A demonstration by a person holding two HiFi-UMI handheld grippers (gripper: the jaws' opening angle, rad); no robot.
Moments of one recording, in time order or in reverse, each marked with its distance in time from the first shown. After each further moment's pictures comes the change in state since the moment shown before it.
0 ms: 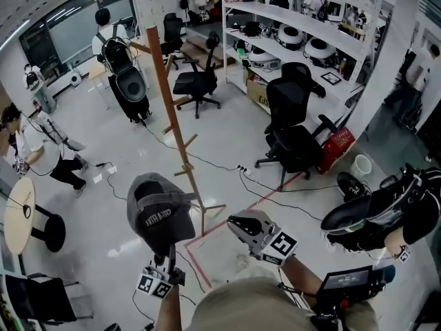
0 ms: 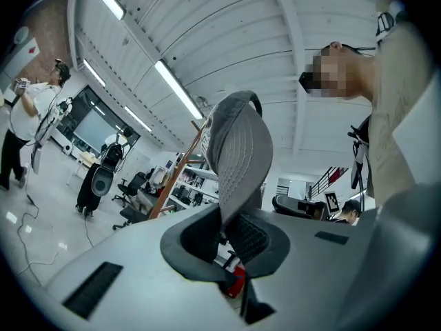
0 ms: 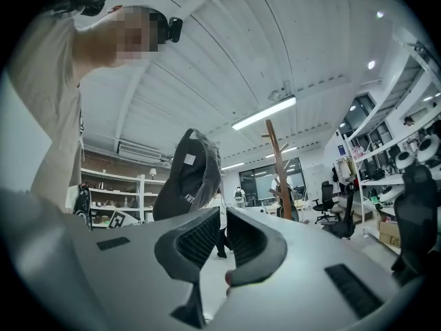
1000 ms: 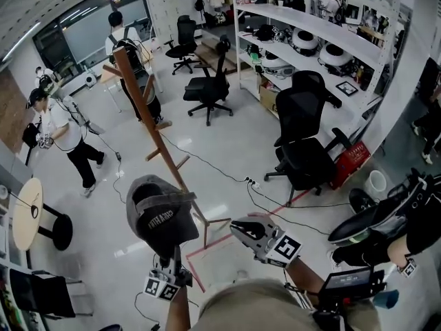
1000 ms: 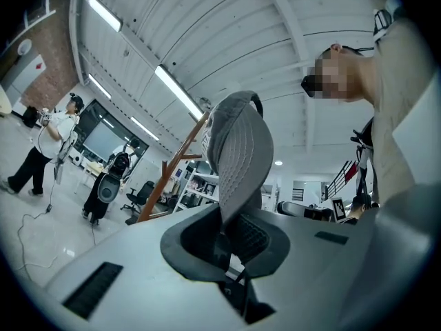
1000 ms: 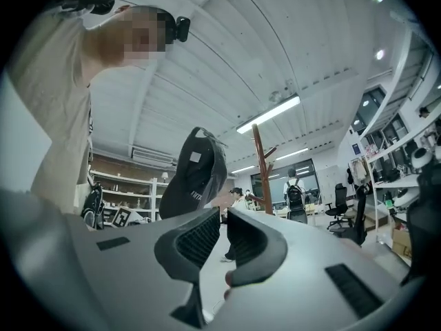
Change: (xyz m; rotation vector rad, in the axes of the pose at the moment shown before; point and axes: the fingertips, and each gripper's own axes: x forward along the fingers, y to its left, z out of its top) left arm 0.125 -0.016 -0.026 0.036 -0.066 0.109; right arm -0.019 -0.126 0.011 -0.011 -0.042 0.127
